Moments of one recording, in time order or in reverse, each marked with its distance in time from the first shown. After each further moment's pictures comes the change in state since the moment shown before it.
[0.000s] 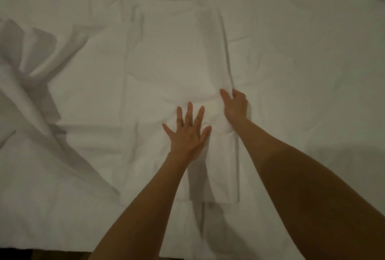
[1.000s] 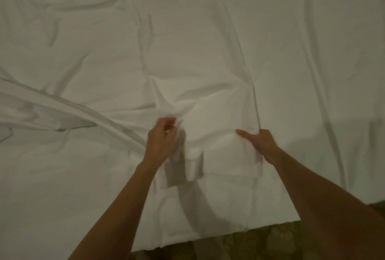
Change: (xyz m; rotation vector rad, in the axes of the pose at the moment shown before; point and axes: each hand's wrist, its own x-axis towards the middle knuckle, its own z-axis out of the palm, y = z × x) left_hand -0.029 0.092 0.031 -0.675 0.164 0.061; right_hand -0.066 0.167 -0.218 0.172 -0.032 0.480
